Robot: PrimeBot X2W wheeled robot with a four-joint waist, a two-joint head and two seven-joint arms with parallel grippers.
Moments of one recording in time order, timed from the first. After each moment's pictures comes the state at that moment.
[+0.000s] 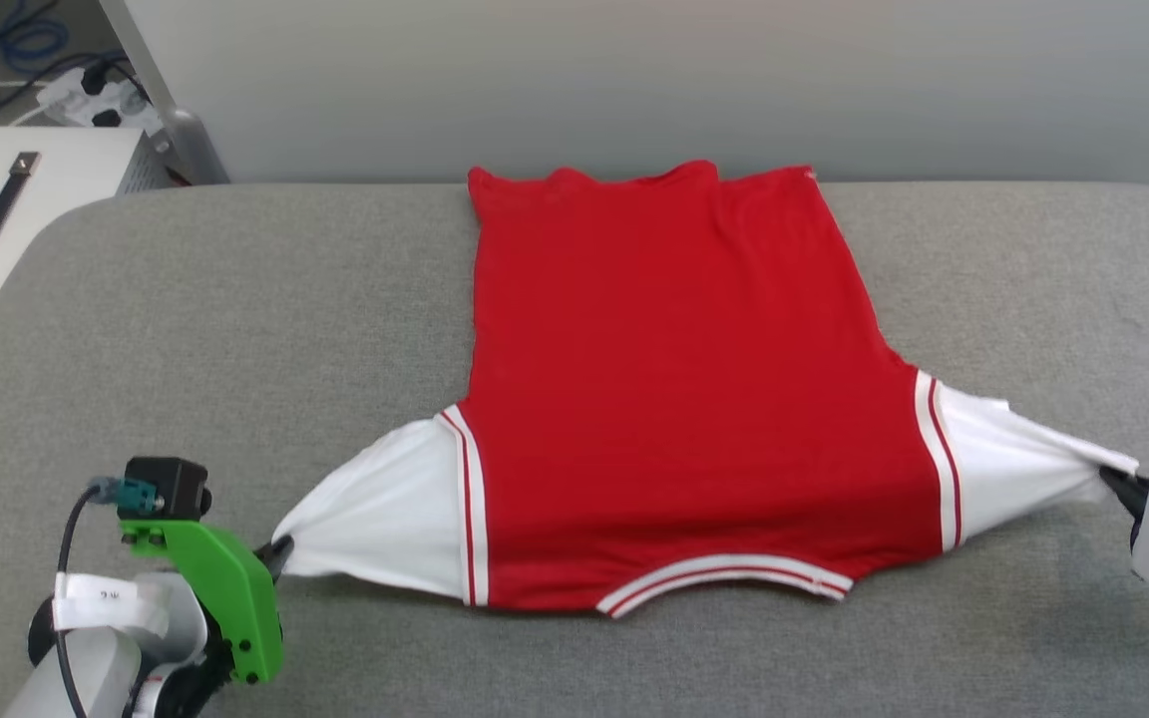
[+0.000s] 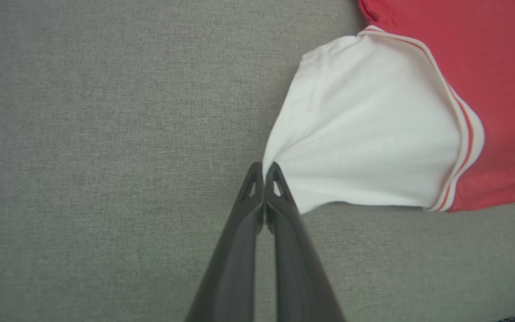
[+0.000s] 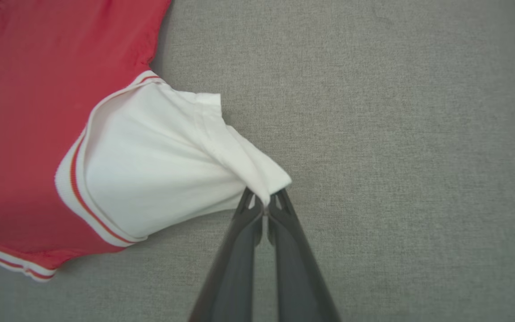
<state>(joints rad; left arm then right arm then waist) -0.21 0.51 -0.32 0.30 -0.73 -0.03 0.39 -0.36 -0.56 0.17 0.51 0.69 0.13 0.42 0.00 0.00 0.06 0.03</state>
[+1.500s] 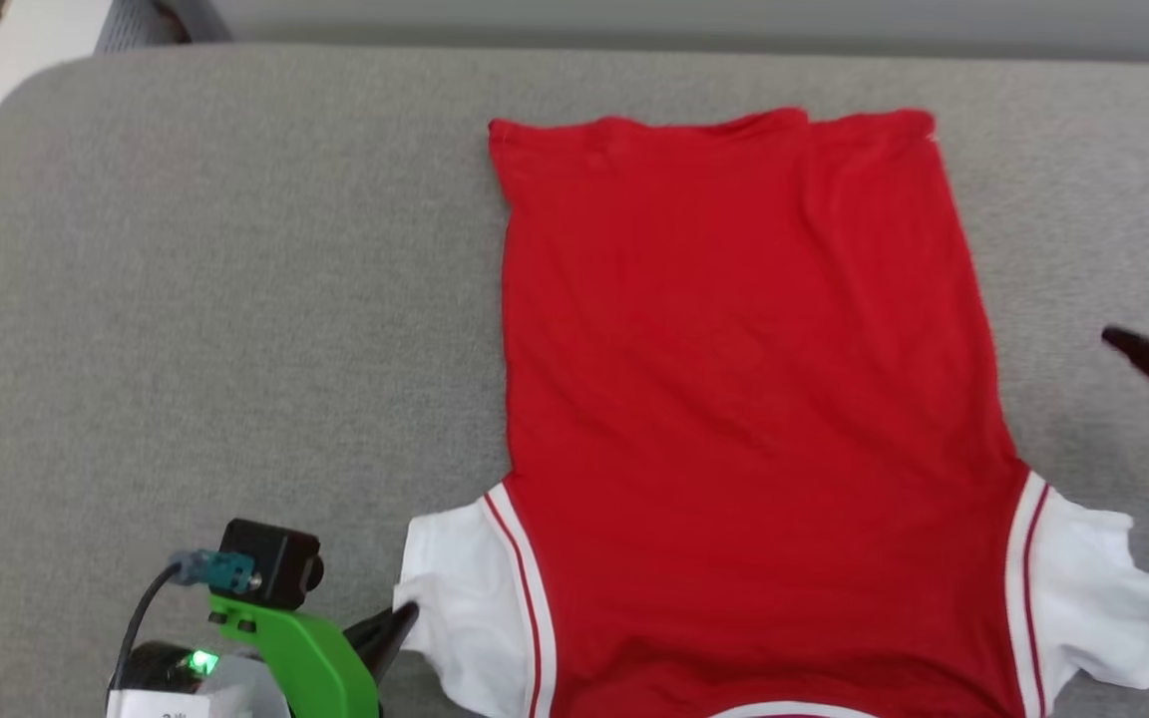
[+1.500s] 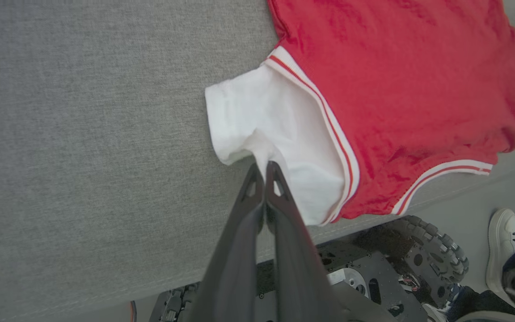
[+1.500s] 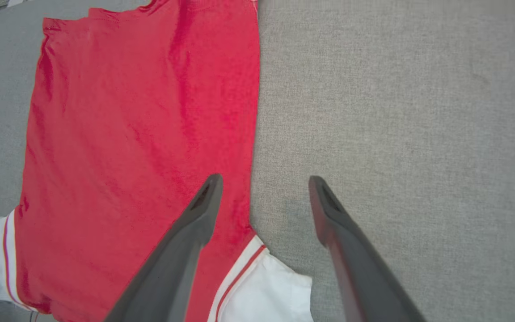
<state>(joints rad) 0.09 0.58 -0.37 -0.42 -0.75 0.16 0.61 -0.37 -0.43 -0.17 -0.10 0.64 0.13 1.09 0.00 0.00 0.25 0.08</state>
